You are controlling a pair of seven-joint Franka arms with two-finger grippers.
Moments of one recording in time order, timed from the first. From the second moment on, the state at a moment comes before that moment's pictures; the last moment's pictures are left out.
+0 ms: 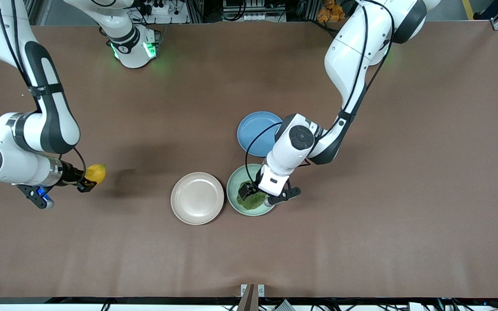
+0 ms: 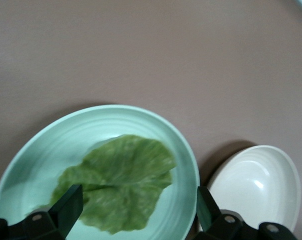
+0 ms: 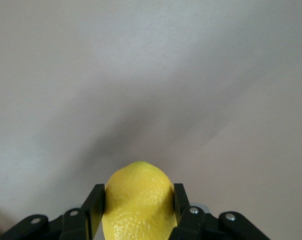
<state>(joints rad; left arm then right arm) -0.59 0.89 -0.09 -1.36 -0.19 2.64 -0.91 -0.06 0.46 0.00 -1.74 0.02 2.07 0.65</state>
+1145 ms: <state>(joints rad) -0.48 0.75 -0.01 -1.34 -0.13 2.06 -0.54 0.26 0.50 0.01 -1.68 0.06 2.20 1.18</state>
